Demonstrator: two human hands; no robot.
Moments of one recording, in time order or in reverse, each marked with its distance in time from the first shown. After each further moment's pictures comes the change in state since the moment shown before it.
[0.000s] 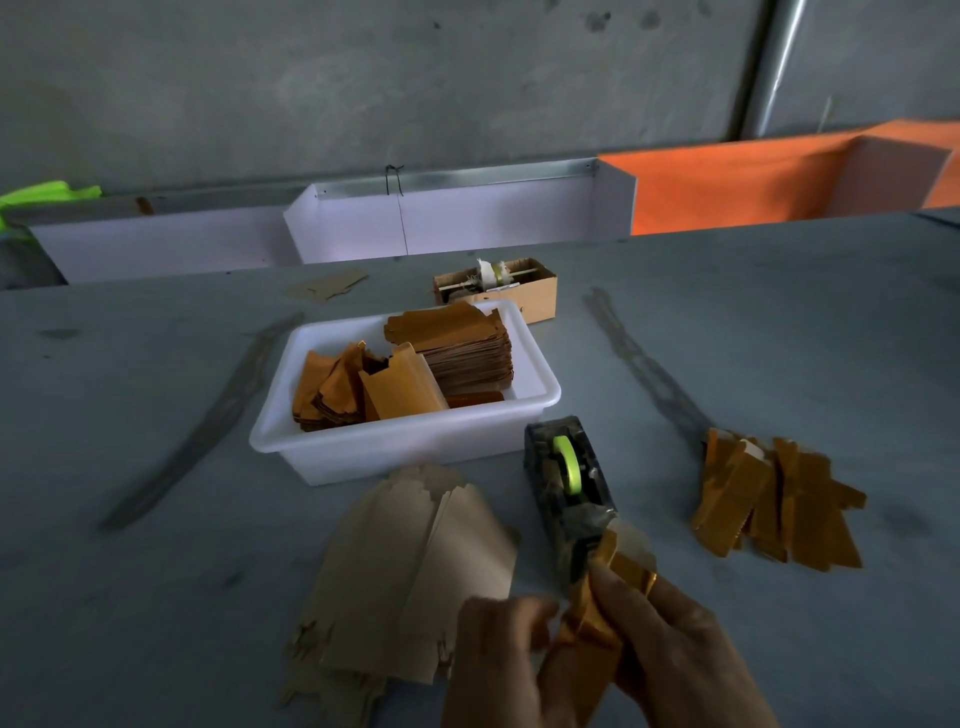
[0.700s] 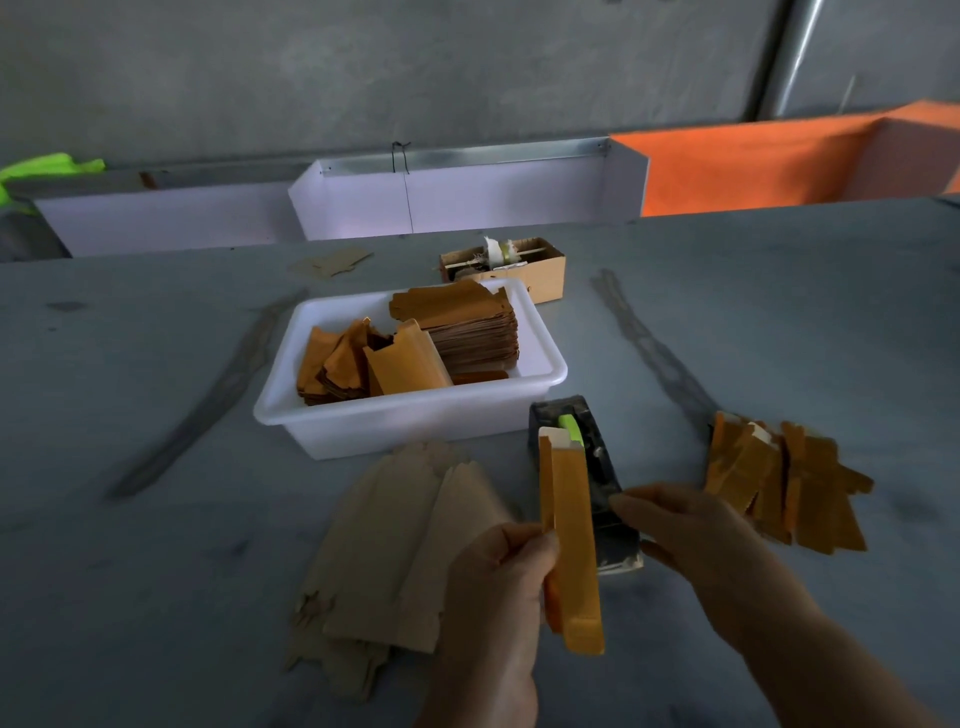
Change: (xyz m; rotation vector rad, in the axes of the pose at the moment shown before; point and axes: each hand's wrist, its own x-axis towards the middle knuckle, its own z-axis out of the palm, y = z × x) left_hand 0.038 0.035 0.009 -0.884 0.138 -0.562; right_hand 0.064 -0.009 -0.037 -0.460 0.044 -0.113
